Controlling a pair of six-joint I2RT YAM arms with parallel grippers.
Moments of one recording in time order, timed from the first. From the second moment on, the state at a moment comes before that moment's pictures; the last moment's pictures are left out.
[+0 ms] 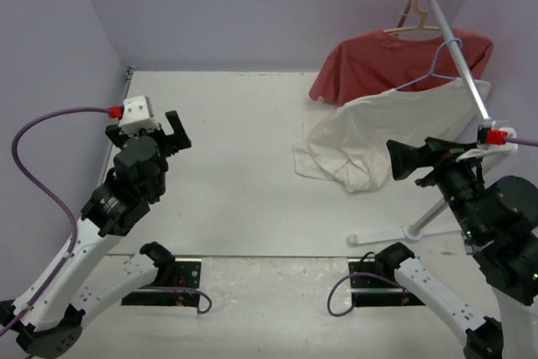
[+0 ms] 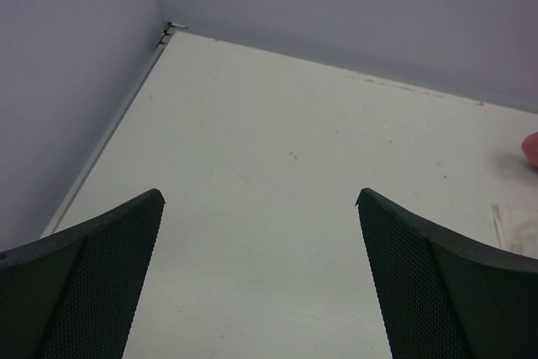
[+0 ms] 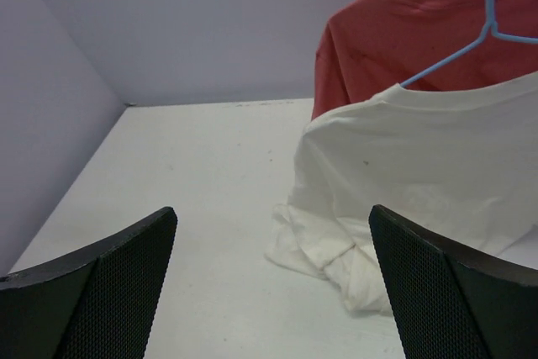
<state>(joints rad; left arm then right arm) -0.62 0.76 1.02 -0.45 -0.81 -0.25 0.50 0.59 1.37 -0.81 0.25 0.29</state>
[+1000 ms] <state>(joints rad) -0.62 0.36 0.66 -0.48 -0.93 -0.26 0.50 0.19 1.00 -0.87 0.44 0.24</state>
